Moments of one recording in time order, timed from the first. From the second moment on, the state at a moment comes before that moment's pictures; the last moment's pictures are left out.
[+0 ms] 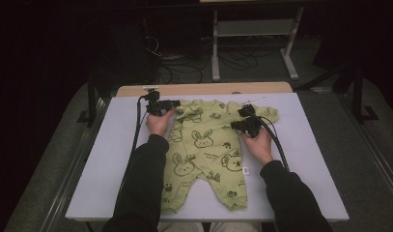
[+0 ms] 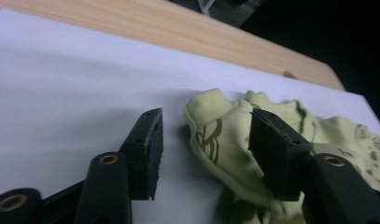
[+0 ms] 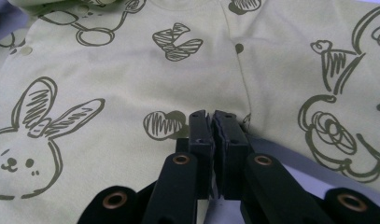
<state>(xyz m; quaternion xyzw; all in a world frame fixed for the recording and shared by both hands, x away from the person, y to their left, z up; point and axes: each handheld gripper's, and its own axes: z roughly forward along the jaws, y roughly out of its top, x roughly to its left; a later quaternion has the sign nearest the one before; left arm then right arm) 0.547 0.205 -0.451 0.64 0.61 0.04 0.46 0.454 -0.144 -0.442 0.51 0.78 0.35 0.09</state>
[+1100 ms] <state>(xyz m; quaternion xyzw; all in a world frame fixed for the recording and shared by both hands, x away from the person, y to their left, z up) 0.498 0.271 -0.407 0.59 0.58 0.27 0.49 0.455 -0.143 -0.445 0.51 0.78 0.35 0.09</state>
